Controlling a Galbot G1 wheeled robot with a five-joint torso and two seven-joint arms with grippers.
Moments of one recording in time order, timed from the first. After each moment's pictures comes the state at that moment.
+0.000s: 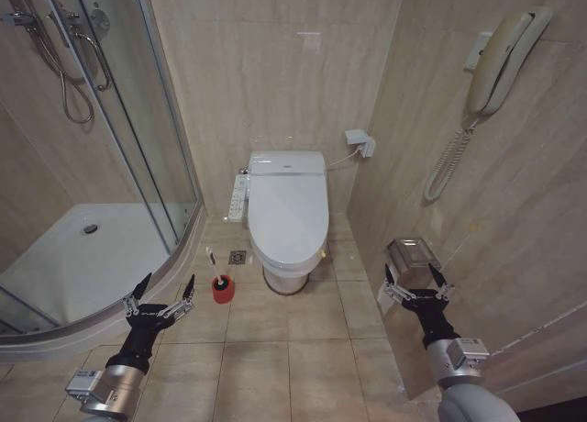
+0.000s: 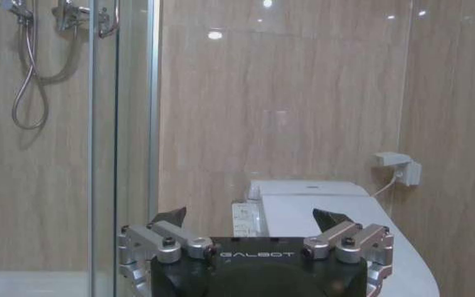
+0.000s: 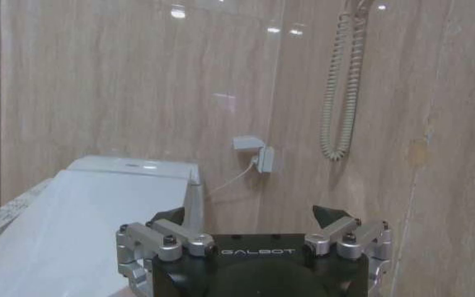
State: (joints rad) left arm 1.65 -1.31 -0.72 -2.22 -0.36 -0.04 0.09; right arm -1.60 1.28 0.65 2.20 0.21 -0.03 0.18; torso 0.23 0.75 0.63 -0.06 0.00
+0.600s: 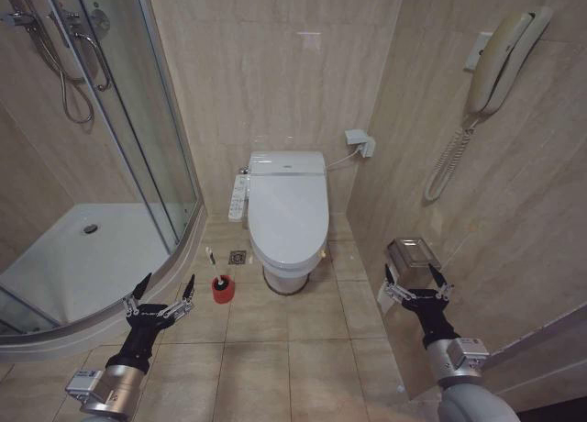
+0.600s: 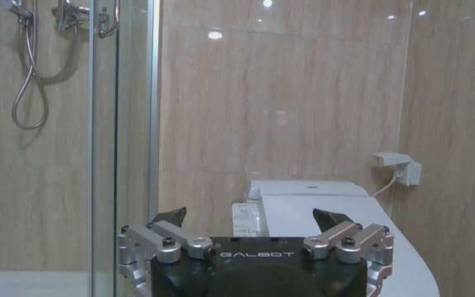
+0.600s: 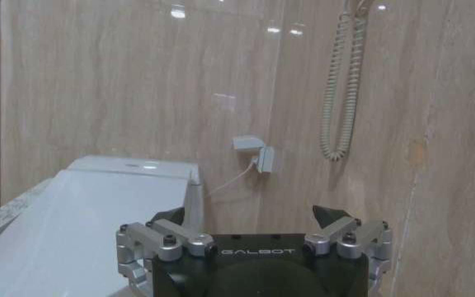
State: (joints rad) left arm 1.65 -1.31 -0.72 -2.22 -0.36 -0.04 0.09; right arm -1.60 1.28 0.65 2.20 0.21 -0.03 0.18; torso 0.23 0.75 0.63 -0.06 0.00
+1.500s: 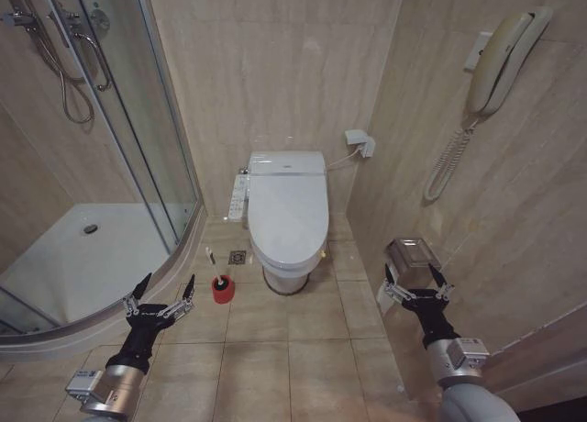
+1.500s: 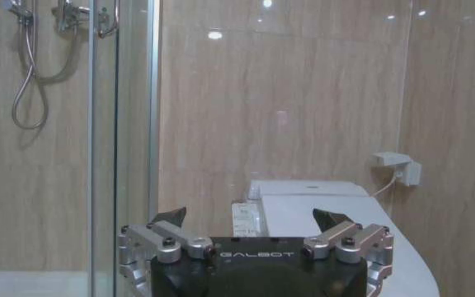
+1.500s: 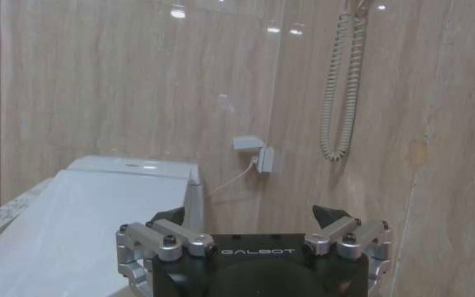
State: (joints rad) left arm 1.65 -1.31 -0.72 -2.22 -0.36 -0.04 0.09; right arm -1.60 1.28 0.65 2.20 0.21 -0.03 0.18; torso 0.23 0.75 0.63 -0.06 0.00
